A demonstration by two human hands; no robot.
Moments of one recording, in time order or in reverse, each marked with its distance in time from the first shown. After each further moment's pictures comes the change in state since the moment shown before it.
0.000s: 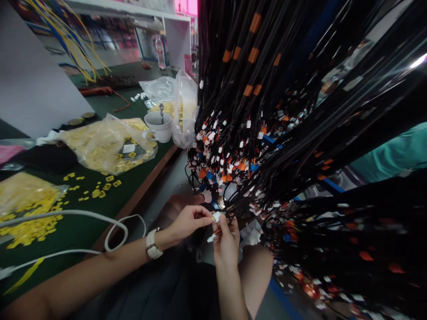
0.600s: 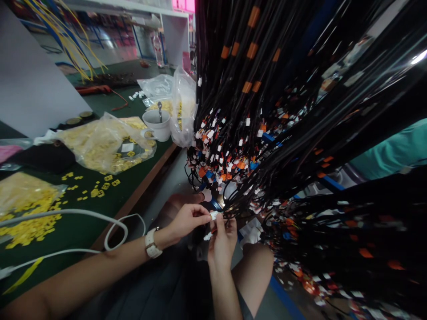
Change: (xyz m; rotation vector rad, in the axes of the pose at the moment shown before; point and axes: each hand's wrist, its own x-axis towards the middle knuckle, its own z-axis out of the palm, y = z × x) left_hand -0.001 0.000 0.001 -0.011 0.028 -0.048; right_hand -0.011 0.007 0.013 -0.072 0.079 -0.142
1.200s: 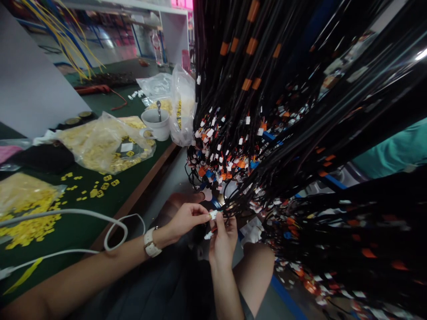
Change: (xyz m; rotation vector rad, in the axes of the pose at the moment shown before) left_hand 0.002 -0.002 -0.003 -0.034 -0.030 -0.021; right_hand 0.003 -0.001 -0.003 -0.005 -0.037 0.026
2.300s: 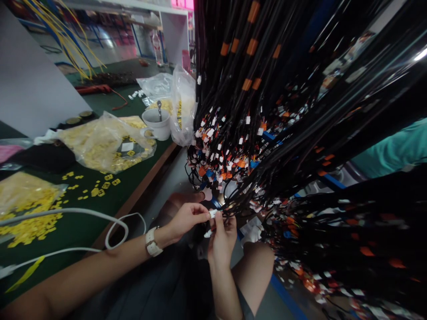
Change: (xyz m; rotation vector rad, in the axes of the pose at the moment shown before) left_hand -0.003 0.003 0.004 -0.048 0.040 -0.045; right_hand -0.002 0.005 0.002 0.005 0.014 -0.040
